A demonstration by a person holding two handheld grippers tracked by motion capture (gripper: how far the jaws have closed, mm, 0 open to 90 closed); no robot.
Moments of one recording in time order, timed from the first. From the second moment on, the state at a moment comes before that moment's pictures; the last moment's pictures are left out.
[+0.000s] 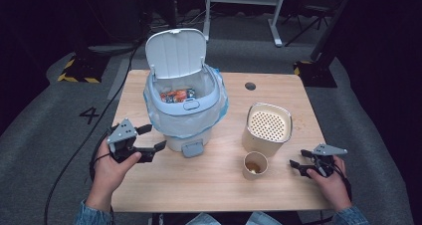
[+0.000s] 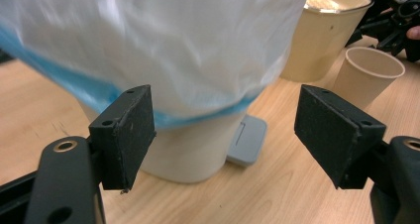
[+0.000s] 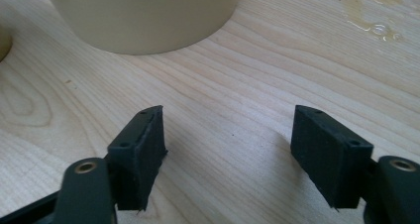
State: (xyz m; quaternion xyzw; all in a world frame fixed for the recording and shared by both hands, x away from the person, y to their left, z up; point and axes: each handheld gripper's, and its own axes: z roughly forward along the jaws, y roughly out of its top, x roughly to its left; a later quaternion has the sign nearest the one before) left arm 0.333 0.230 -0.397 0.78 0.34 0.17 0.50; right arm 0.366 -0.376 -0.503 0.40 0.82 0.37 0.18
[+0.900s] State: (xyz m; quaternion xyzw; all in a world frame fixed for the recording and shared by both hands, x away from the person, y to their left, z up) left arm 0.349 0.247 -0.489 0.82 0.41 0.12 0.38; right arm 0.341 -0.362 -0.472 0.36 0.84 0.39 0.14
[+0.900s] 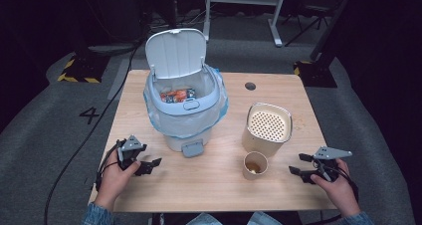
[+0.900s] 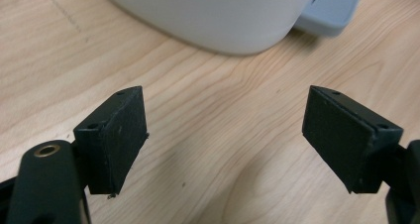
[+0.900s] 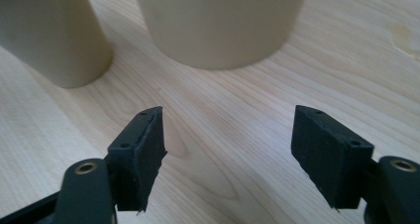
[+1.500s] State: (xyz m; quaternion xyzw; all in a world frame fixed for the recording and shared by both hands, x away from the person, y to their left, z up) left arm 0.354 0.241 -0.504 0.84 0.39 0.15 0.34; right arm 0.332 -0.310 -0.461 0.27 0.86 0.41 0.13
